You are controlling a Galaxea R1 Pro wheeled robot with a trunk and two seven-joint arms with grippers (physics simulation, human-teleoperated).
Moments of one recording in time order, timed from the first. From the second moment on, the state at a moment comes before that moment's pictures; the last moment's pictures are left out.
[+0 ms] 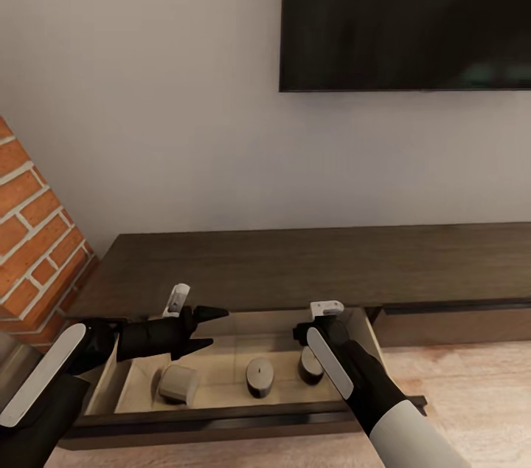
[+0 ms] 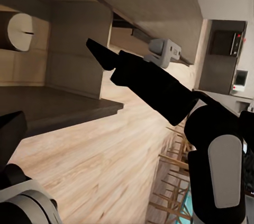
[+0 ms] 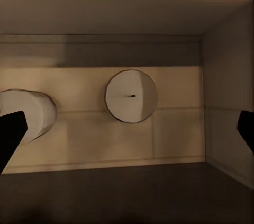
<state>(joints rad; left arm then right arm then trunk) -0.38 0.30 -0.18 -1.61 2.00 0.99 0.61 -0.60 0.07 0.44 -1.04 -0.54 0.81 -0.62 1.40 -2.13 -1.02</state>
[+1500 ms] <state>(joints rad) -0.38 0.30 -0.18 -1.60 1.99 0.99 0.61 -0.60 0.07 0.46 -1.08 -0.54 0.90 -0.63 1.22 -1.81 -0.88</state>
